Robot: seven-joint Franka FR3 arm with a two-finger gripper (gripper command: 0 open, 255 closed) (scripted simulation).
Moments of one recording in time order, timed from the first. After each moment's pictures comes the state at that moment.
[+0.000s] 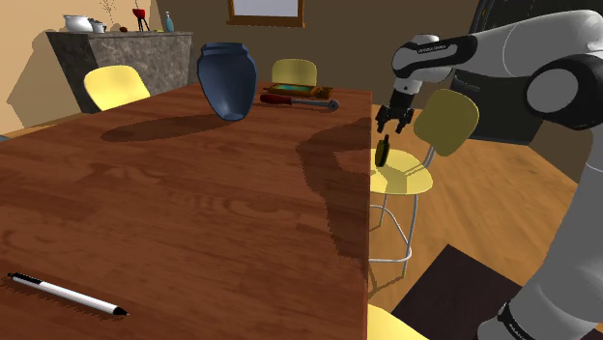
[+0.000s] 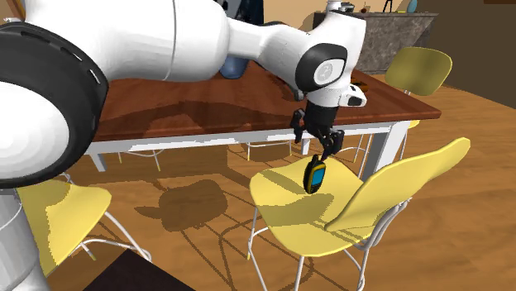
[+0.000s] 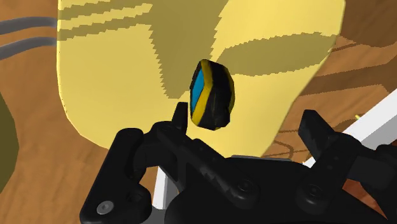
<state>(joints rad) -0.18 0.21 -0.30 -1.62 0.21 1.87 -0.16</state>
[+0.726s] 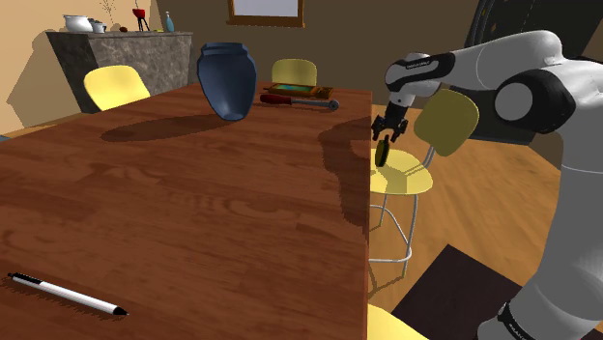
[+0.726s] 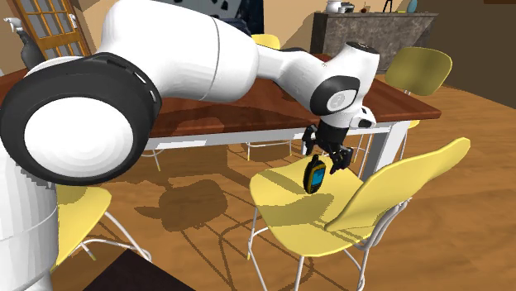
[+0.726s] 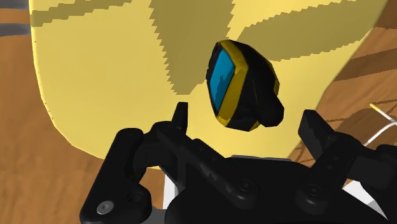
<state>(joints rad) -0.22 0.37 -0.30 -1.56 0.30 1.93 -0.18</state>
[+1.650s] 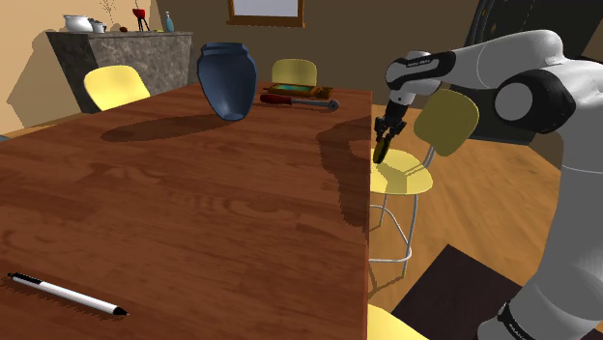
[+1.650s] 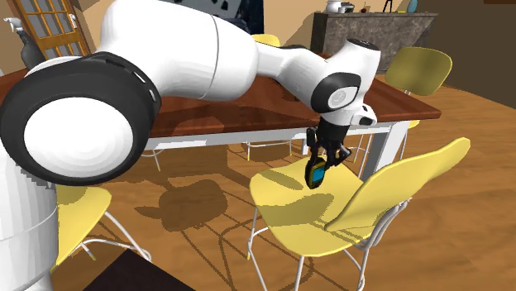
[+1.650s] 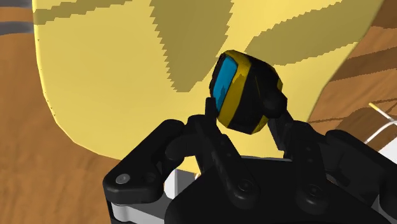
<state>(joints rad) -0.22 0.37 -0.30 -1.54 0.30 1.92 -0.18</state>
